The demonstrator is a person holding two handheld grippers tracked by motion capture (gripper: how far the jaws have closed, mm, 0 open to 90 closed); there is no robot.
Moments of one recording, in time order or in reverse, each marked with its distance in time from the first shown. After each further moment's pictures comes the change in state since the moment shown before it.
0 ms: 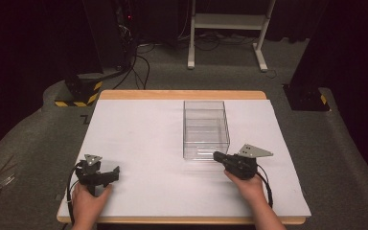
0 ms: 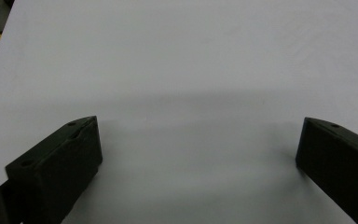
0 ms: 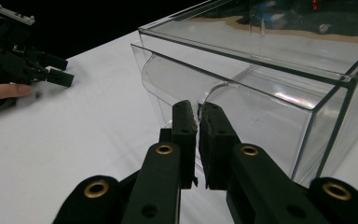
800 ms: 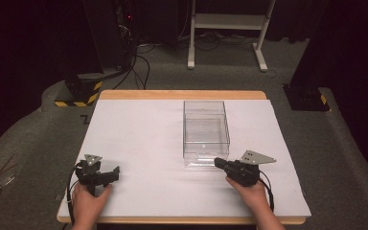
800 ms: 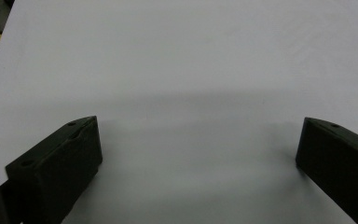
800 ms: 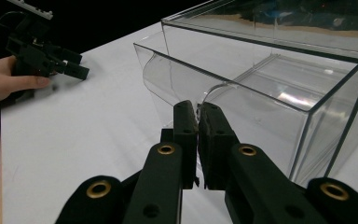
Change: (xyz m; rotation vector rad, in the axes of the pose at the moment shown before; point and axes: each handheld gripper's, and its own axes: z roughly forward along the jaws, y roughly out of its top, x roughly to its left) left arm 0.000 0.000 0.000 0.000 0.000 0.000; right arm 0.013 -0.007 -0.013 0.006 0.027 -0.008
